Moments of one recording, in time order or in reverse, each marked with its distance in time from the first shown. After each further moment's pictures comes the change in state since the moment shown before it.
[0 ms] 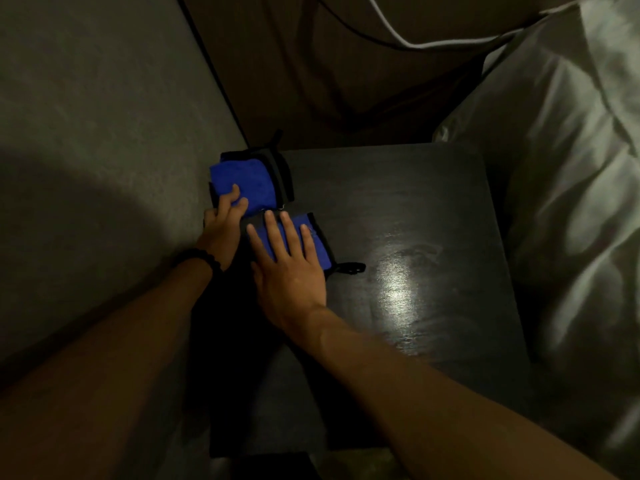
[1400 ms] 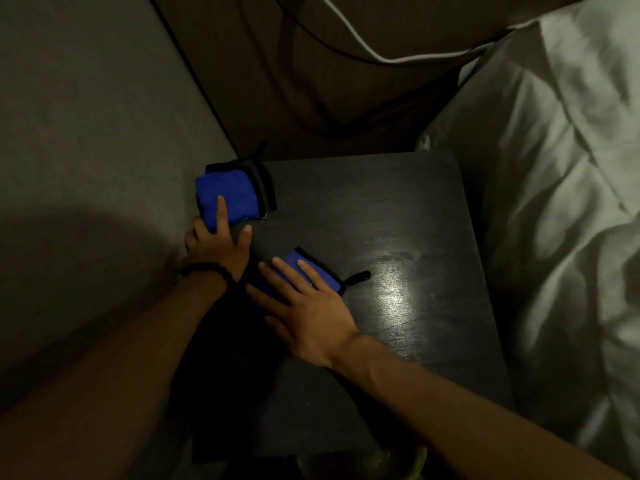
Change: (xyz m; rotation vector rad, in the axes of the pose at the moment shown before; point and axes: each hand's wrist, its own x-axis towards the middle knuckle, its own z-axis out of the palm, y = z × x) left_hand -0.019 0.012 0.027 0.644 0.165 -0.160; right_hand -0.062 0.059 -0.009 0.002 0.021 -0.333
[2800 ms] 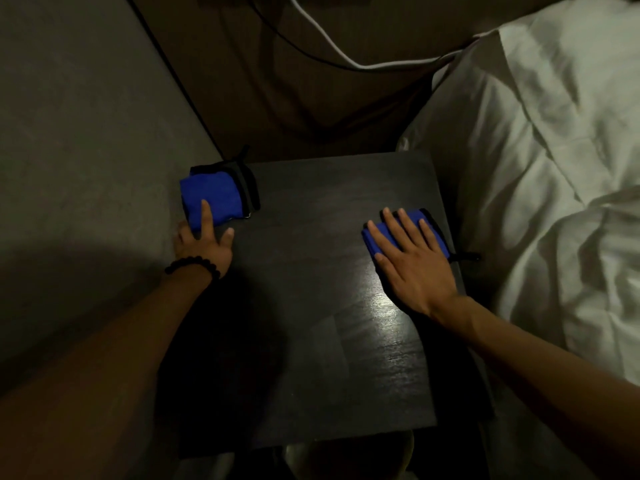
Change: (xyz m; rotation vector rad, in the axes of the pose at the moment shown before) left_hand -0.010 0.008 -0.015 -0.143 -0.220 -0.087; right_hand -0.084 0.139 -0.063 -0.215 -0.107 0.468
